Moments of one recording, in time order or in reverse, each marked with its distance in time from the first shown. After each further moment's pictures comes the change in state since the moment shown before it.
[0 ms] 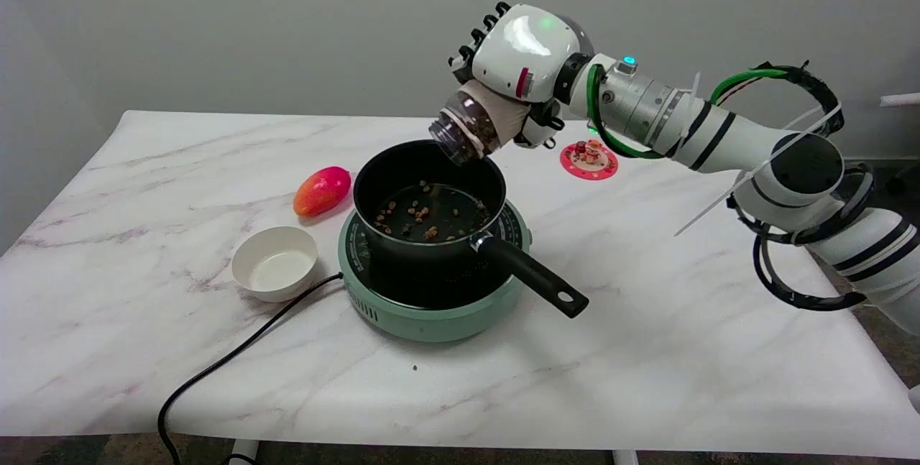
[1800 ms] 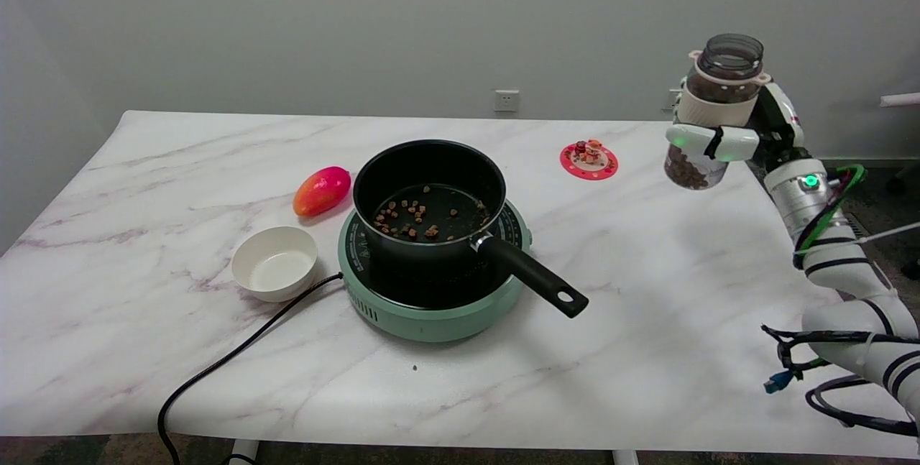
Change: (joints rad) arm -0.393 -0.127 0.414 -0.765 1.592 0.472 0.121
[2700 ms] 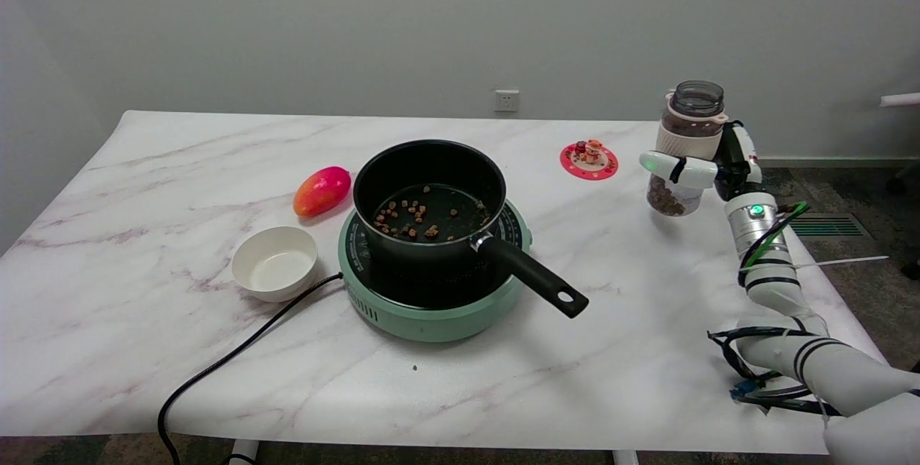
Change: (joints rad) arm 0.312 -0.136 -0.231 -0.542 0.155 0.175 -0.163
